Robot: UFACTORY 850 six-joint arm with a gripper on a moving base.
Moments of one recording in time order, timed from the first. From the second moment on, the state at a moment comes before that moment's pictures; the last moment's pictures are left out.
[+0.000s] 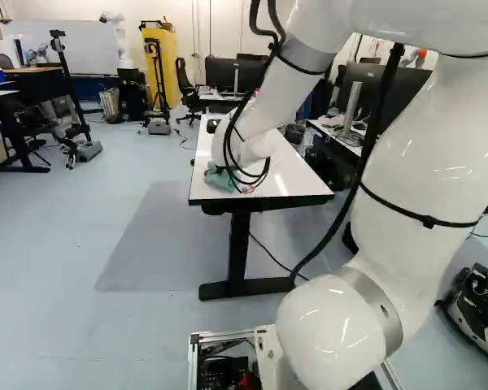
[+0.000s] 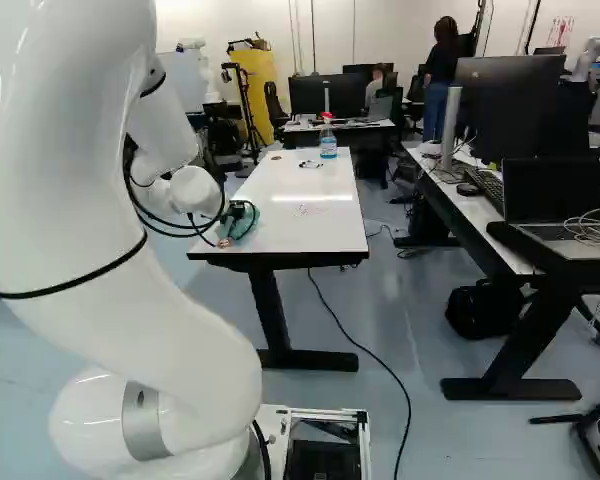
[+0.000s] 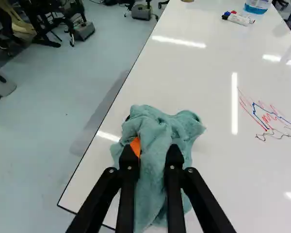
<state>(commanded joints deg) 15.7 -4.5 -36.4 0.0 19.1 0.0</state>
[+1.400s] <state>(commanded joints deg) 7.6 -9.9 -51.0 1.2 20.5 0.0</state>
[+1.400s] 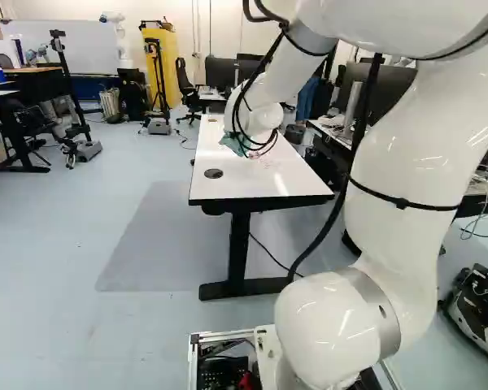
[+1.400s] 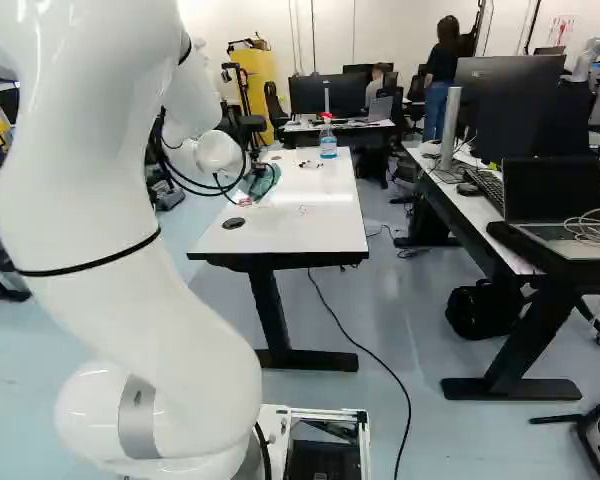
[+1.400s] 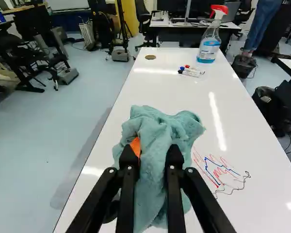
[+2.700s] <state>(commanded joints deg) 2.8 -16.7 -56.4 1.2 22.7 0.0</state>
